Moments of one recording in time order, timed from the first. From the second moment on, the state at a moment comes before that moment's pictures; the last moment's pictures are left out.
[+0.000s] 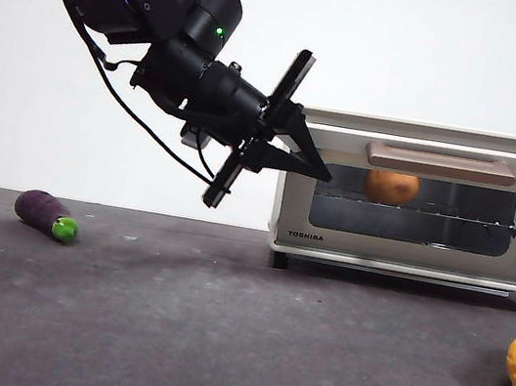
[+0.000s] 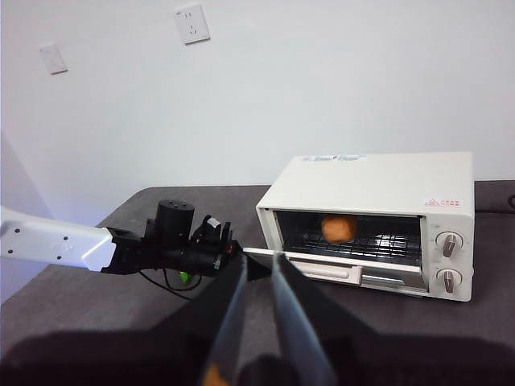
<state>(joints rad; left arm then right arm) -0.52 1.95 1.29 0.18 0.62 -1.15 0.52 0.55 1.81 -1.35 0.08 0.19</state>
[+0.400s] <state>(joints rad) -0.48 1.95 1.35 0.18 0.56 -1.19 0.52 0.55 1.81 -1.35 0.08 0.19</state>
